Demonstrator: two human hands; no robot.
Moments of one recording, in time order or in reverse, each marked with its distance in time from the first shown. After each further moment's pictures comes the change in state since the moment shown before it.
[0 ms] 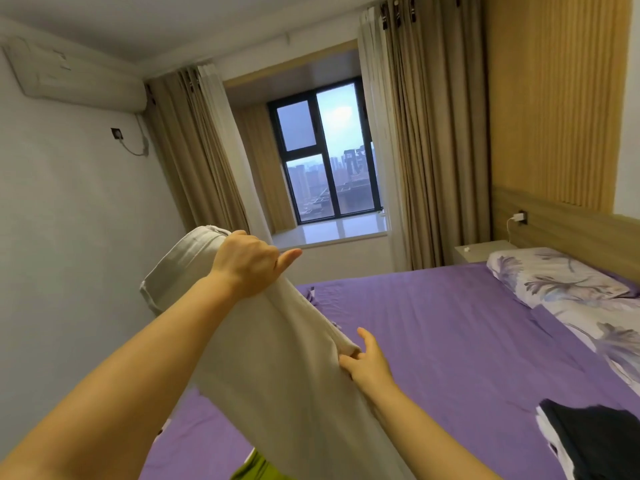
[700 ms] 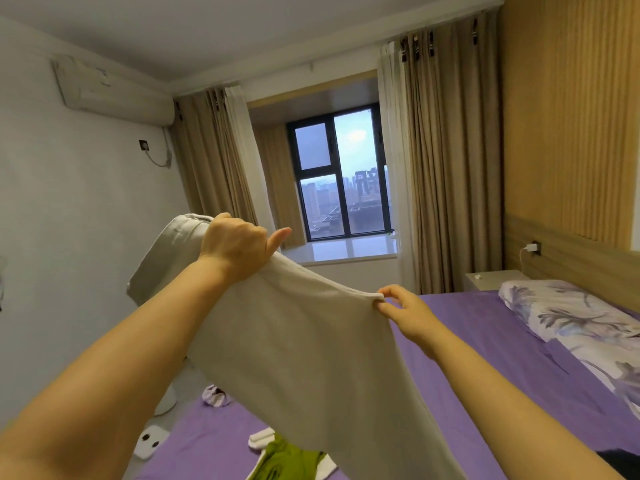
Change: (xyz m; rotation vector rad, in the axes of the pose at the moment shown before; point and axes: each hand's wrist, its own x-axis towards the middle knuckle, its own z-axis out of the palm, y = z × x) left_hand -0.005 -0.059 -0.029 0.133 0.175 -0.134; right_hand 0.027 -0.094 -0.057 -0.349 -0.076 -0.348
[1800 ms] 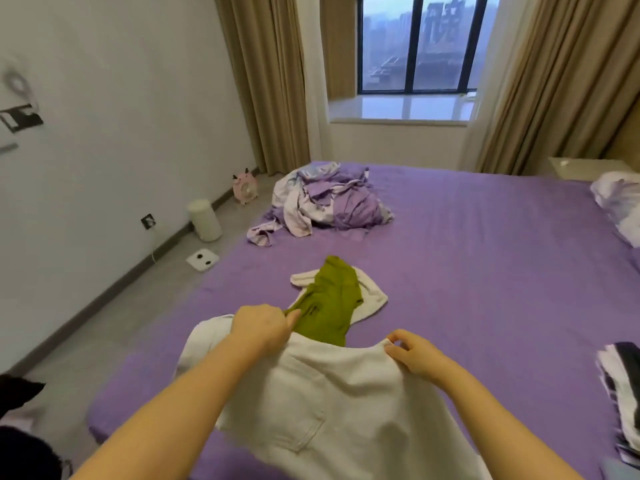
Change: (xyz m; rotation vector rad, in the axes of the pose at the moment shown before) left_hand -0.346 0.107 0.152 -0.322 -1.283 -0.198; right_hand -0.074 0.200 0.204 -0.305 -0.613 0.446
